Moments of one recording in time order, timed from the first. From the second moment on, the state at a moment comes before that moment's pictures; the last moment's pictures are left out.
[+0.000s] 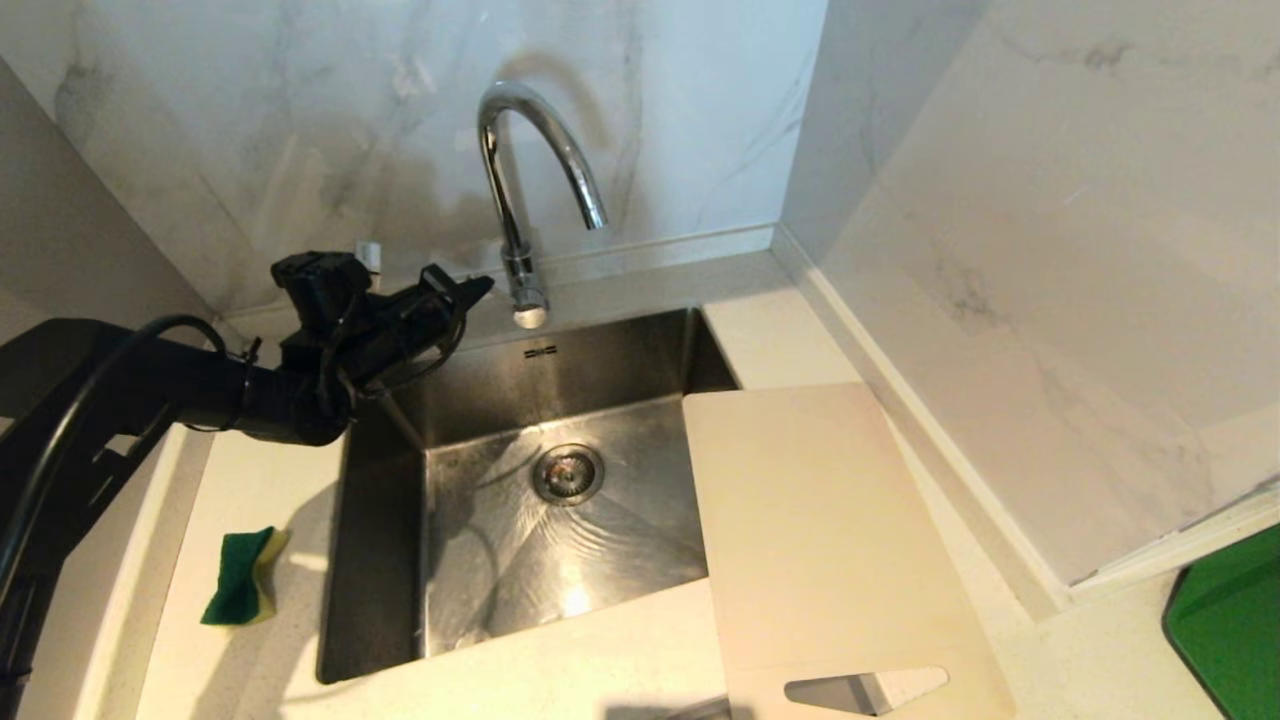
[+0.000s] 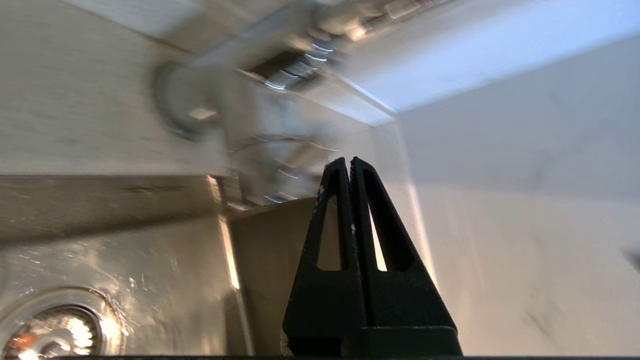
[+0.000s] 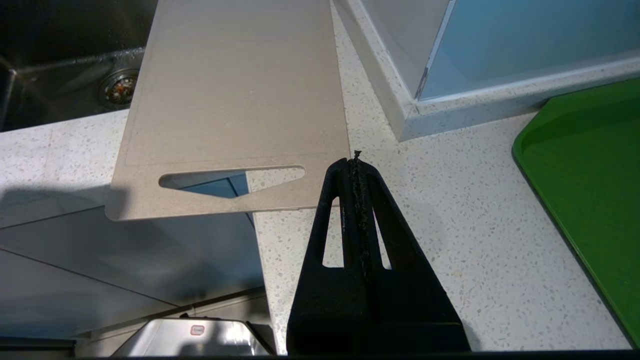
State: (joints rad) left arm -0.21 2.31 -1.66 -0.83 -0.35 -0.94; right arm 0.01 0.00 0.00 0.01 0.00 0.00
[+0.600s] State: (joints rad) left arm -0.17 2.09 -1.51 -0.56 -0.41 -0.56; right arm 0.01 0.00 0.00 0.01 0.00 0.00
